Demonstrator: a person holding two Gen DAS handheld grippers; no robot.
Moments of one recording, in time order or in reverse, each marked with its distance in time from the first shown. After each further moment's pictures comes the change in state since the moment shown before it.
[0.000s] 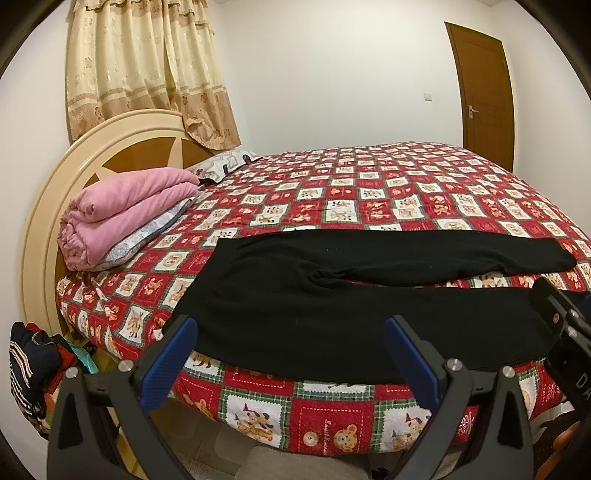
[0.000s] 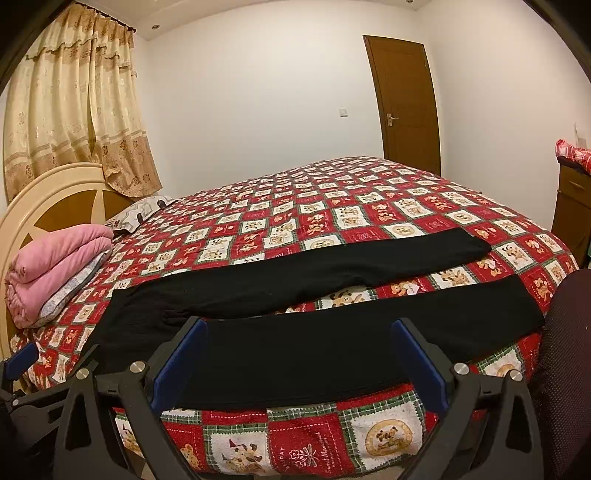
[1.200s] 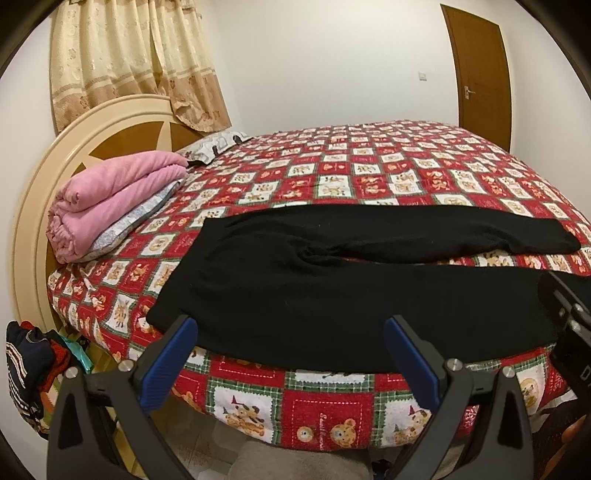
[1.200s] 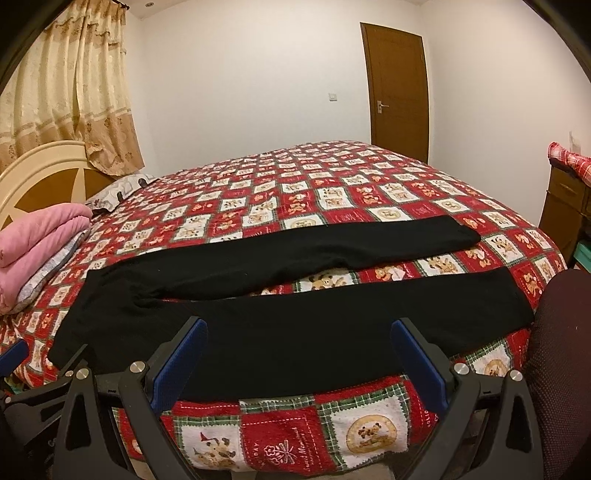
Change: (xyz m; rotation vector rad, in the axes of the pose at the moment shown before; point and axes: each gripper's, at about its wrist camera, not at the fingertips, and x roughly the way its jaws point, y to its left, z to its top) left arm 0.028 -0.009 -0.007 0.025 0.095 -0.021; right arm 0.027 -0.009 -0.008 -0.032 0.082 -0.085
